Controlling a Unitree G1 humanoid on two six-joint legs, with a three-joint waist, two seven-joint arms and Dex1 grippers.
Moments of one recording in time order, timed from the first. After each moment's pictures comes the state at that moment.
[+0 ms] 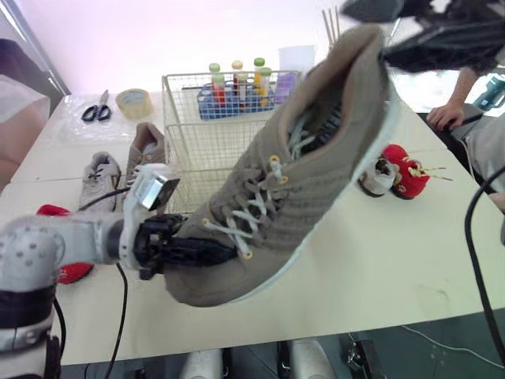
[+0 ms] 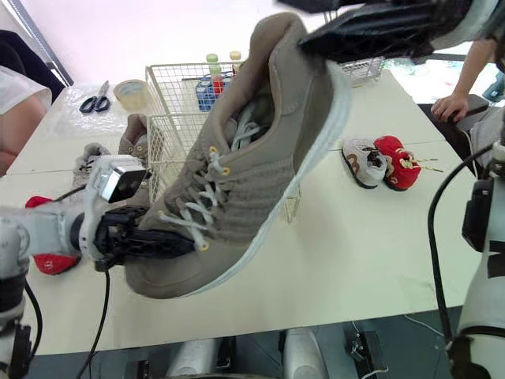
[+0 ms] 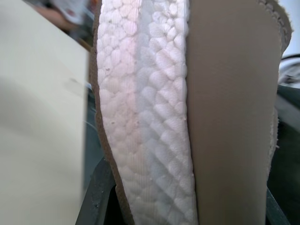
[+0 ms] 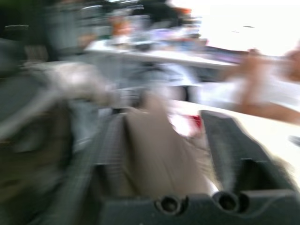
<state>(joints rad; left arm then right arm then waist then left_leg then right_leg) -0.36 0.77 0.22 -0.43 -1.62 1.21 -0.70 -1.45 -0.97 0.09 0.42 0.84 0.77 1.49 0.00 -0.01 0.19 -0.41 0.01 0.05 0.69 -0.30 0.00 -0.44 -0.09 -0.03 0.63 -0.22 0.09</state>
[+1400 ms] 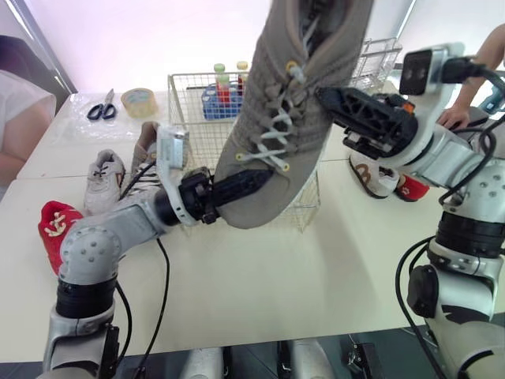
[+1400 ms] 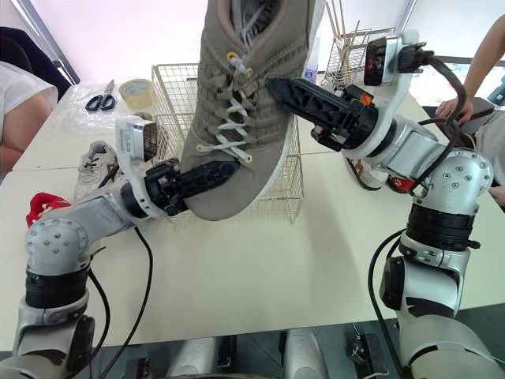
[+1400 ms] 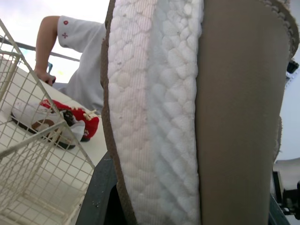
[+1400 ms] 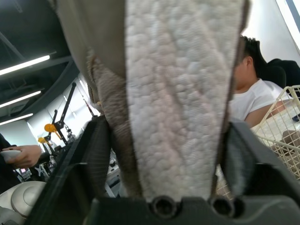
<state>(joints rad) -0.50 0.49 0.12 -0.39 -1.43 0.91 -0.51 -0.87 -0.53 -0.33 -0.04 1.44 1.14 0.66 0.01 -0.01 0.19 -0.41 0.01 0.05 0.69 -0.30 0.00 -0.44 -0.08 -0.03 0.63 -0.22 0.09</state>
